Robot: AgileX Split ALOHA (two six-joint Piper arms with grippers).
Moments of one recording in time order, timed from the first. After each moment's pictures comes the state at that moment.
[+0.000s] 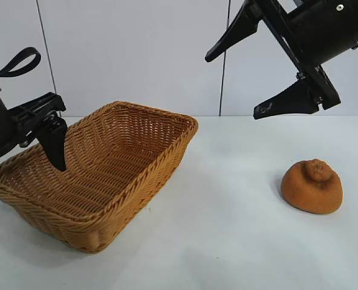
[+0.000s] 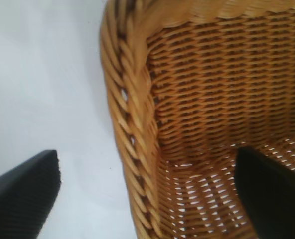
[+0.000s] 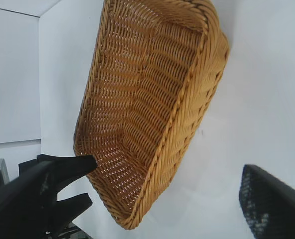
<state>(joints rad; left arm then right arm) -0.45 1.61 -0.88 -0.03 0.61 -1.37 0.21 1.64 -1.06 1.02 0.75 -0.38</state>
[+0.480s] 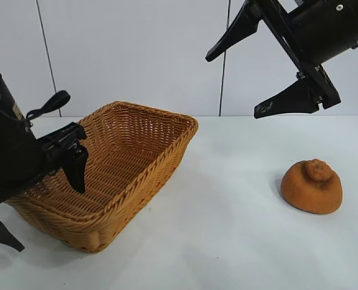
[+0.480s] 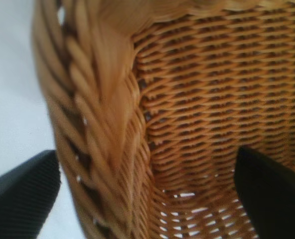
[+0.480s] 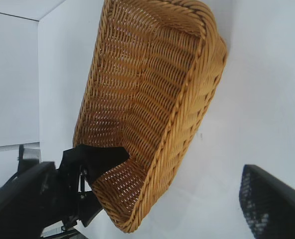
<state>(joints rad) -0.46 1.80 -0.88 -0.03 0.45 -1.38 0.21 1.64 -1.06 1.02 0.75 -0.38</state>
